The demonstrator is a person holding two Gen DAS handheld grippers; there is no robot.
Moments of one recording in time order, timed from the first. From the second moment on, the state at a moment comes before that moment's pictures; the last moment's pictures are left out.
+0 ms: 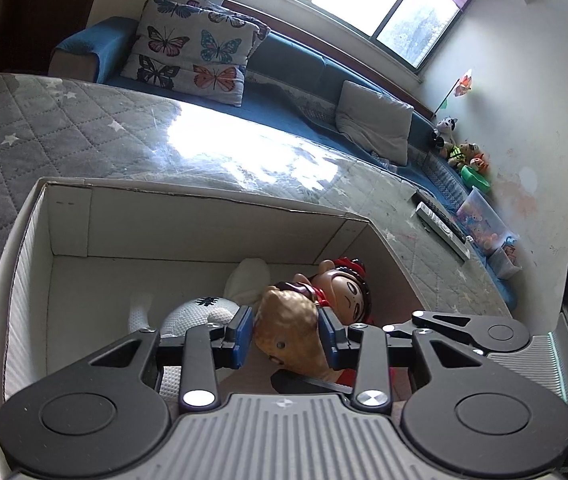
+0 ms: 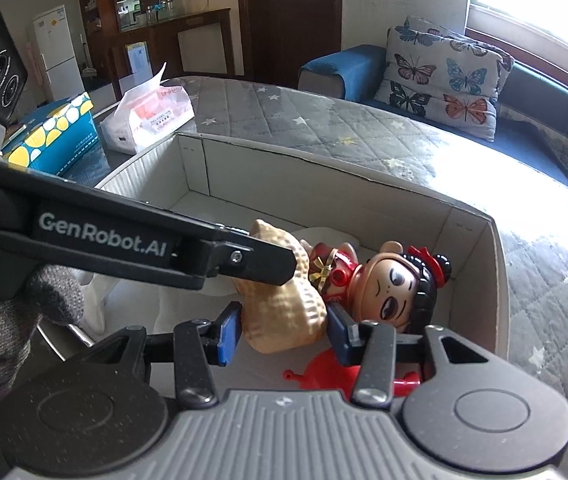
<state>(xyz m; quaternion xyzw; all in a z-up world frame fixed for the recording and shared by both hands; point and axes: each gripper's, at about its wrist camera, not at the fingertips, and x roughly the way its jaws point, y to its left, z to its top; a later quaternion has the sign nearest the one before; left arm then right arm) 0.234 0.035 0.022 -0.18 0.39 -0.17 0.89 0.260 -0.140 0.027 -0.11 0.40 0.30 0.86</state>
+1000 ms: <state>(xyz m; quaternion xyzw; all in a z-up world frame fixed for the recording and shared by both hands) 0.209 0.027 0.045 -0.16 0.37 -0.17 0.90 0.234 -0.157 0.055 -0.09 0.37 0.30 0.88</state>
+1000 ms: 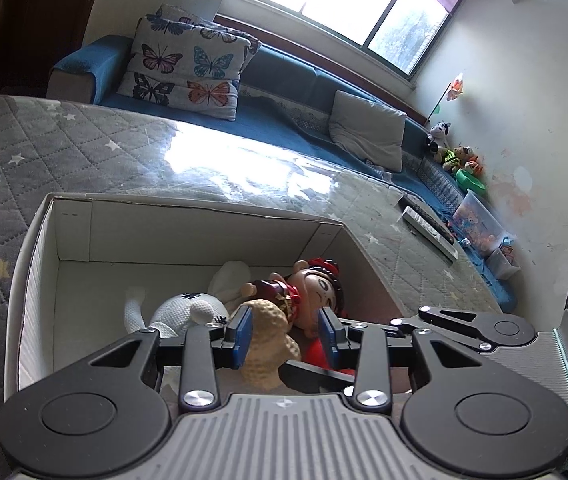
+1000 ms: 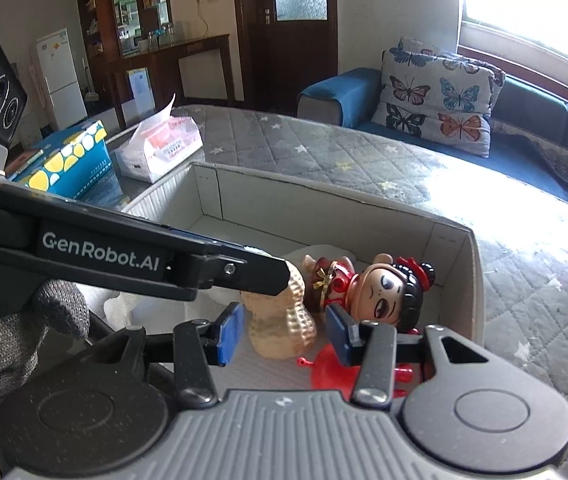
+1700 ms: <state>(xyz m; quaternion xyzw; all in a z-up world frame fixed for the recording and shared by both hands) 0.149 -0.017 0.064 -0.13 0.35 -0.22 0.90 0.172 -0.215 0.077 -0.06 0.32 0.27 0.90</state>
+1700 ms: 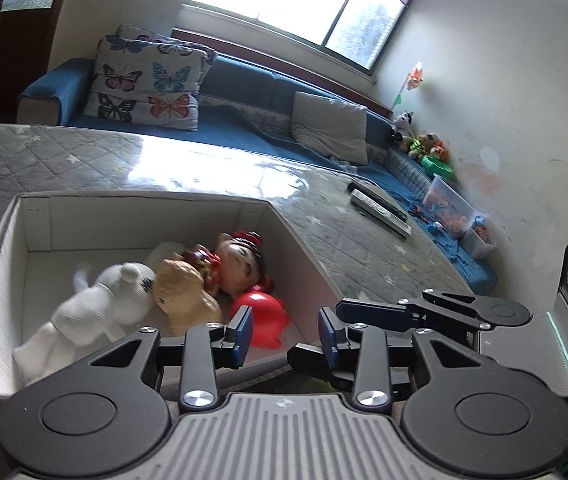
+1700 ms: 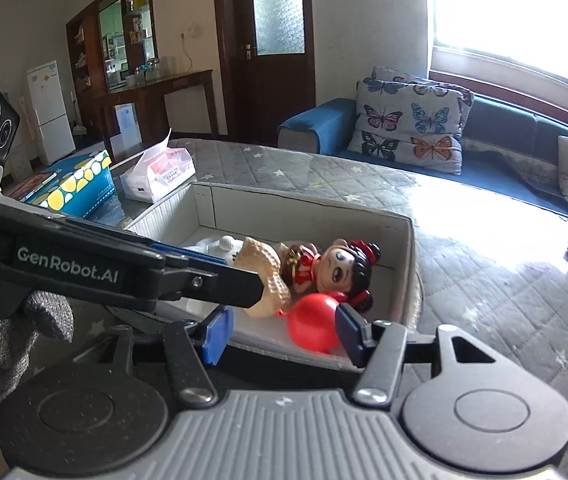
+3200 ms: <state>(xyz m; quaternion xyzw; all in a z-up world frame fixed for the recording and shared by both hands) 0.157 -0.071 -0.009 -0.20 0.41 -0.24 0.86 0.160 -0.284 0.006 -0.06 0.35 0.23 0.91</state>
